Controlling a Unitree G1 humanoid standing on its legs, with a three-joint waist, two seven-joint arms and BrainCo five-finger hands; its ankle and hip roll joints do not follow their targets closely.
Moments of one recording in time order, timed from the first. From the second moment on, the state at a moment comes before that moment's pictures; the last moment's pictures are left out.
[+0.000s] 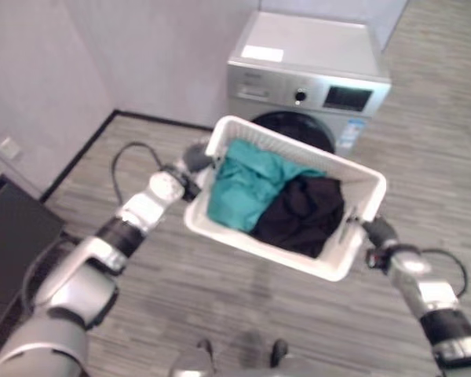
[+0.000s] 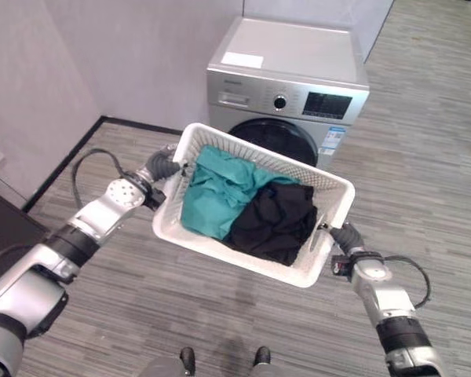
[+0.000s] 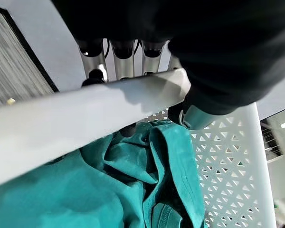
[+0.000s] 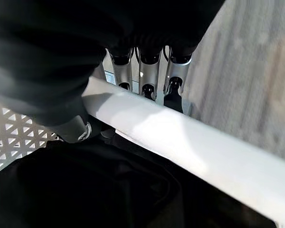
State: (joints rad) left arm -0.84 0.57 -0.62 0.44 -0.32 0.15 0.06; right arm -0.16 -0.66 0.04 0.28 0.49 0.22 -0.04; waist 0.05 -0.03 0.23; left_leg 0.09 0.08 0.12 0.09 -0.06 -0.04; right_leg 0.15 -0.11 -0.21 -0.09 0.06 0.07
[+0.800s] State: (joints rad) left arm -0.85 0.62 -0.68 0.45 -0.24 0.16 0.01; right arm -0.06 -0.55 0.09 0.30 0.38 0.19 0.01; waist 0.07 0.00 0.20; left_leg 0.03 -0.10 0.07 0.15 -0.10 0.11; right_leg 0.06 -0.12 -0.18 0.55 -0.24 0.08
